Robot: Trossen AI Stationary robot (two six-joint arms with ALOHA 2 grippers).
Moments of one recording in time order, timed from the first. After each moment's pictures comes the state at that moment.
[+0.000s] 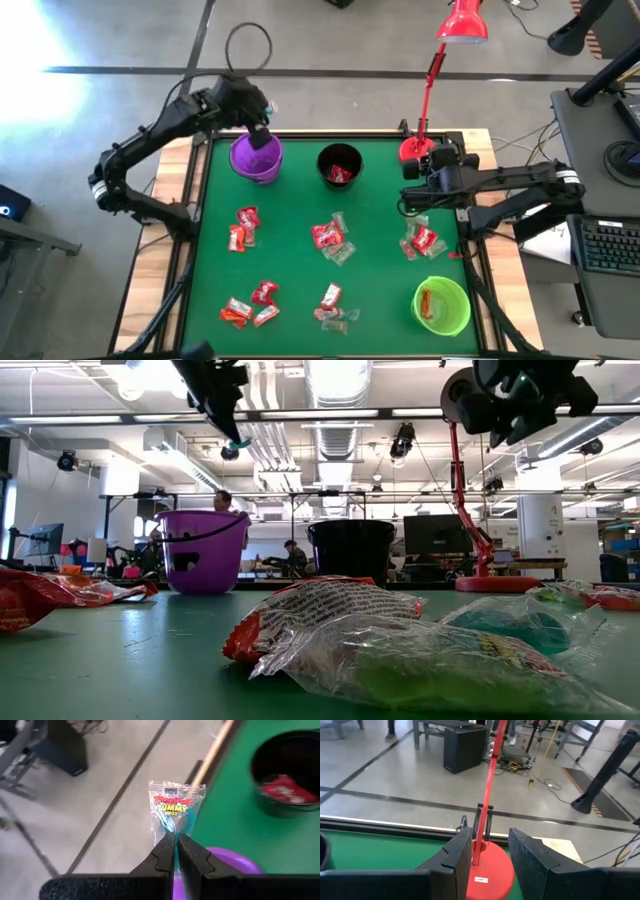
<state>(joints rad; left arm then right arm) 0.65 1.36 1.51 -0.87 -0.25 0.33 -0.01 1.26 1.07 -1.54 1.19 1.58</state>
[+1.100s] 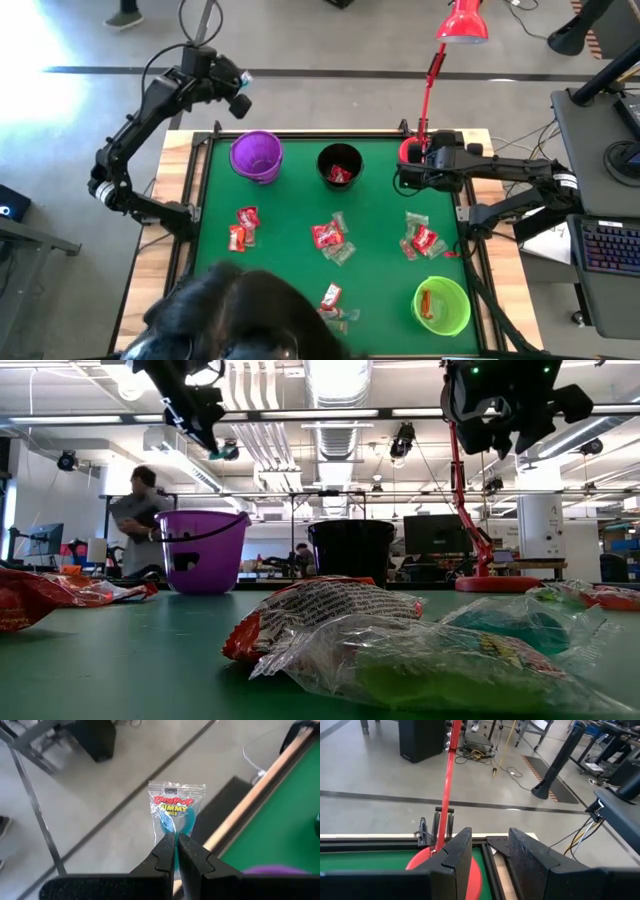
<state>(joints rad) 1.01 1.37 1.51 -0.79 -0.04 0.36 -0.24 1.29 1.09 -1.51 1.17 1.47</state>
